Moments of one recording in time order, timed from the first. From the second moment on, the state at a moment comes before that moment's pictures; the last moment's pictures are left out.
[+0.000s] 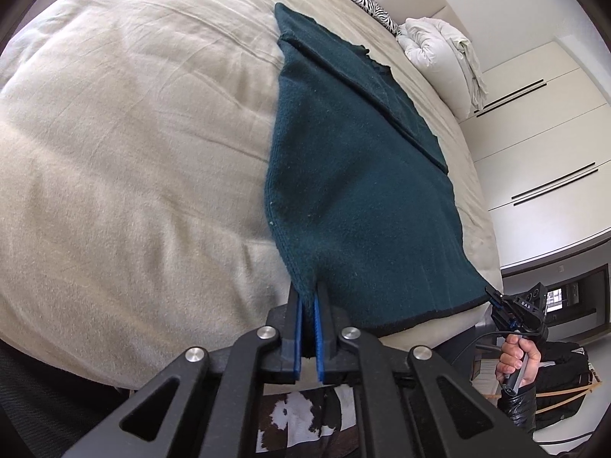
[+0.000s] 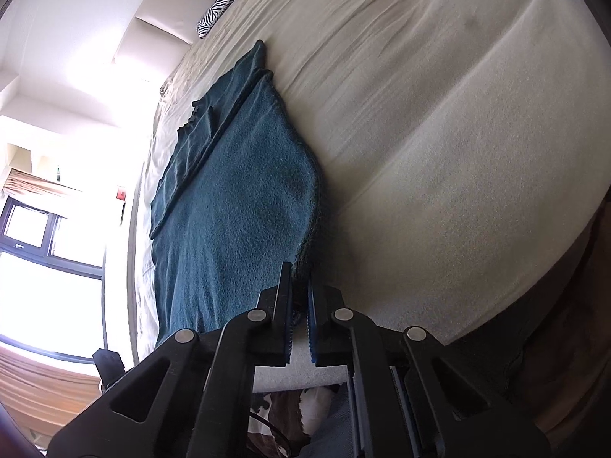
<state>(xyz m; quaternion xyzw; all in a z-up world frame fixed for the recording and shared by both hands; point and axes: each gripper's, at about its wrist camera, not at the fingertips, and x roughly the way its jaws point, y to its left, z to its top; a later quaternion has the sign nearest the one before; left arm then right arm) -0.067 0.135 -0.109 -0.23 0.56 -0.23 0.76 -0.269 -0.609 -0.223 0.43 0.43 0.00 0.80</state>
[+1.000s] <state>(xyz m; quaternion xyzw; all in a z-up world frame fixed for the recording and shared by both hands) 0.058 0.139 -0.025 -0.35 0.45 -0.26 0.78 -0.116 -0.616 -0.115 0.42 0.31 0.05 0.85</state>
